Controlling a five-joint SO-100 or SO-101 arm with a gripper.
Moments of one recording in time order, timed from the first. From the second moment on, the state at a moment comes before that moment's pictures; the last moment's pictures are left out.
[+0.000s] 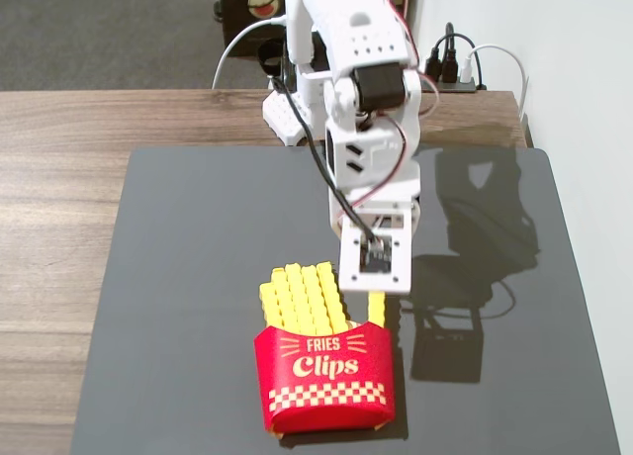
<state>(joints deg) -12.8 102.0 122.7 50.6 -72.6</state>
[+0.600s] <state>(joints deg) -10.5 136.1 146.3 62.0 -74.7</state>
